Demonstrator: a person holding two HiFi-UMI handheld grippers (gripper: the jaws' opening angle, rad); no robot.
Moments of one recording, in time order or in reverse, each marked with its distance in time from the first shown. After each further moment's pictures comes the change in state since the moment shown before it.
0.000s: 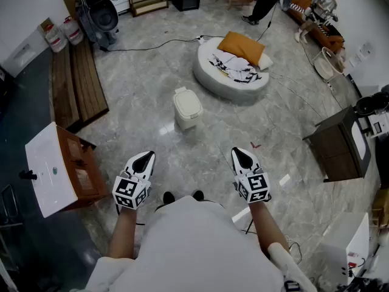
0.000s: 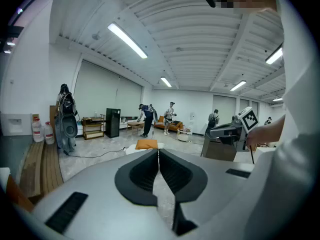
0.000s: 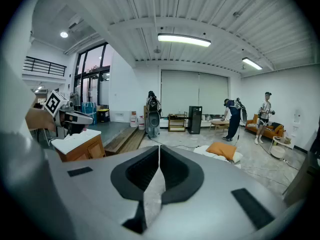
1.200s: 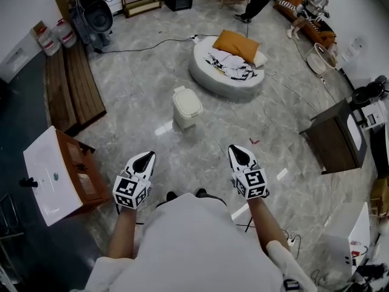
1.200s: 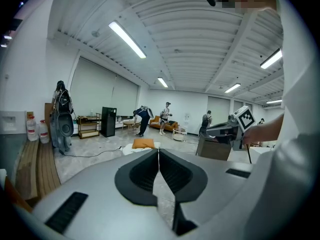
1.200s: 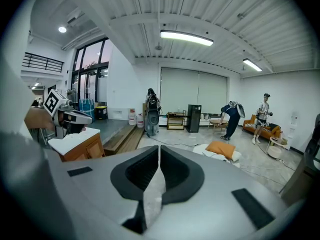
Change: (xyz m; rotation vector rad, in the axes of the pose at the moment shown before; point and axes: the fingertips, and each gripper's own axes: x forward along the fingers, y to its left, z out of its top) left arm -0.025 0.033 -0.010 0.003 0.003 -0.065; right arm 0.017 0.049 0.006 -0.011 0.025 -0.033
